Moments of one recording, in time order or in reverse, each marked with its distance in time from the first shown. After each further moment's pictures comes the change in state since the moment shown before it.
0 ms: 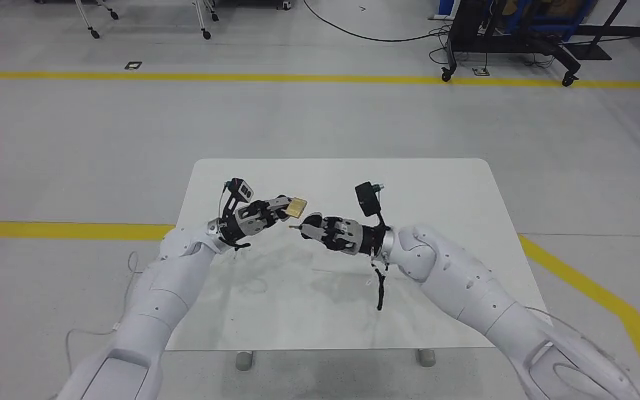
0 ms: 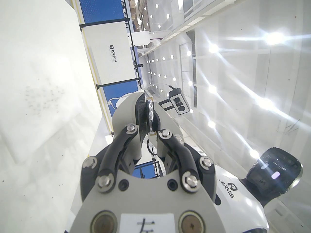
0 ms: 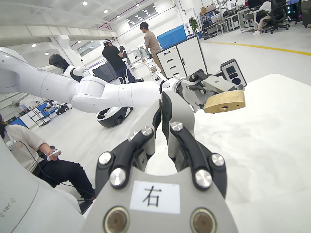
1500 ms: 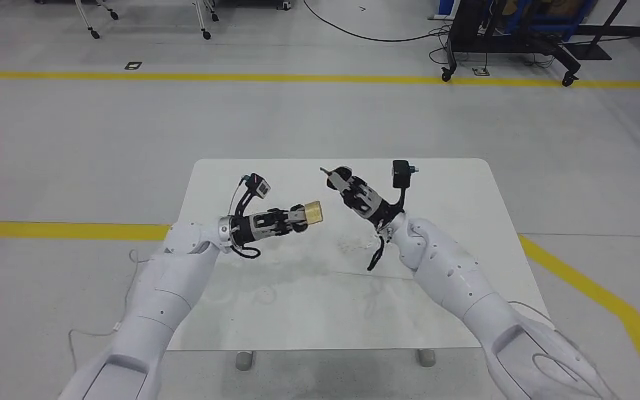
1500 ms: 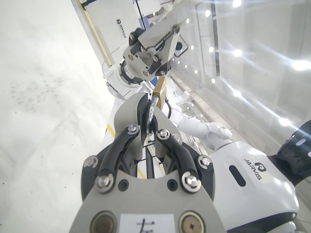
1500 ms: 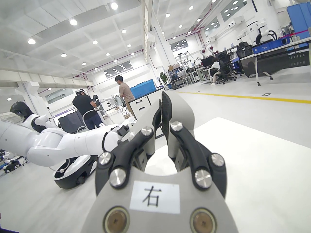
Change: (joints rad) left arm 0.048 0.021 -0.003 -0.235 0.214 -0.054 -0.032; right arm 0.040 -0.152 0.137 0.330 -0.148 -0.007 -0.396
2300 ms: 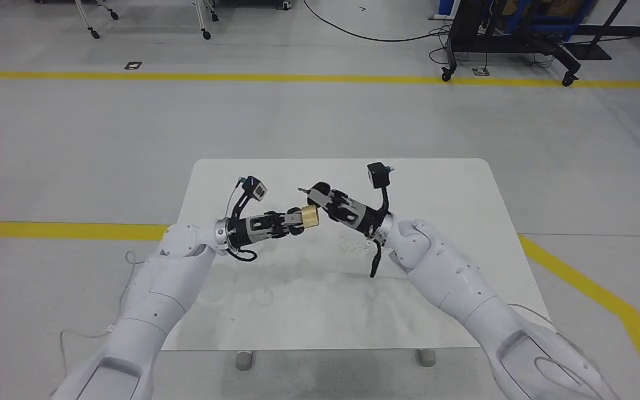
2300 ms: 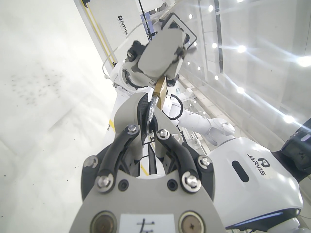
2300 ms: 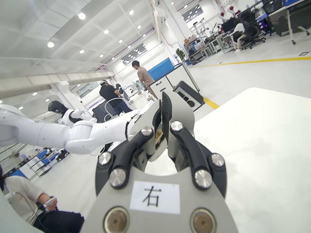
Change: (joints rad) left arm -0.004 0.036 0.041 0.017 -0.074 -0.014 0.015; right arm -0.028 0.031 -0.018 -0.147 0.415 0.000 0.542
